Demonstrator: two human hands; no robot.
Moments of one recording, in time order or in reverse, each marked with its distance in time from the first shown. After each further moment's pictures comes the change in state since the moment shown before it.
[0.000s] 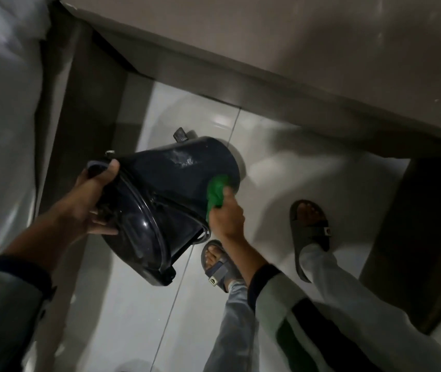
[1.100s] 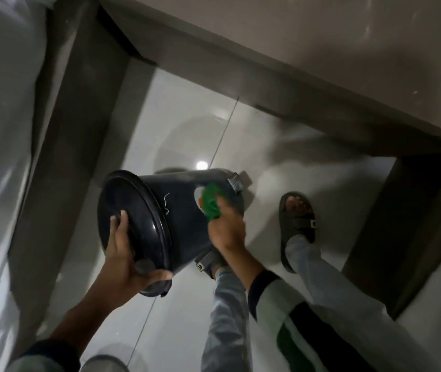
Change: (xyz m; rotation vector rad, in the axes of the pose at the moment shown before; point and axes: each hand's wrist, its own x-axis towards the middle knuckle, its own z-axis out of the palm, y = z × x) left_hand -0.060 -0.180 0.038 0.398 -0.121 0.548; right_hand -0.037 0.052 -0.009 -0.186 -0.008 -0.071
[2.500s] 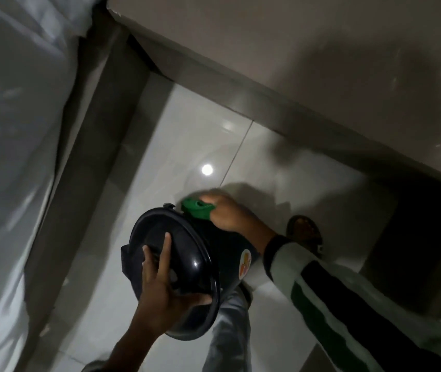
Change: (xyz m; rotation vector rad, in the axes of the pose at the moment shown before) left_hand -0.008 0.050 0.026 -0.071 -0.010 -0.096; right_hand 0.070 -0.079 -0.030 -0.222 -0.516 -0.218
